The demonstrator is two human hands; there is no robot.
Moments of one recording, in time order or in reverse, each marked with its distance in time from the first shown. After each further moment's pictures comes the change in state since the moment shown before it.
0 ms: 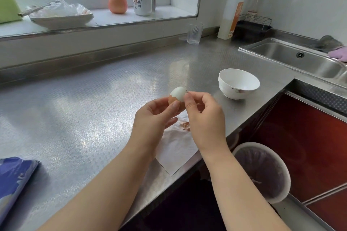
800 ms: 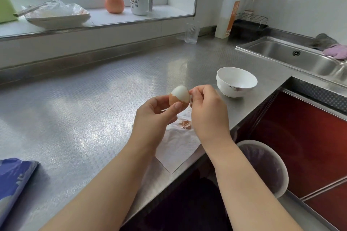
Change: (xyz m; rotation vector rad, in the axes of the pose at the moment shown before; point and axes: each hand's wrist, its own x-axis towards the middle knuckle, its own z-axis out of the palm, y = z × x) left_hand -0.001 0.001 0.001 0.142 -0.005 0.063; right_hand 0.012 -0.004 -0.005 -0.326 0.038 -0.115
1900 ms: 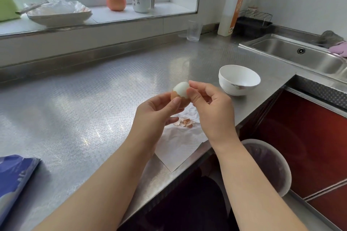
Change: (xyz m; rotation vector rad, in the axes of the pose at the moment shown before) left_hand 0.003 0.001 -0.004 -0.080 -0.094 -0.004; right_hand -0.001 0.007 -0.008 0.412 -0.067 0.004
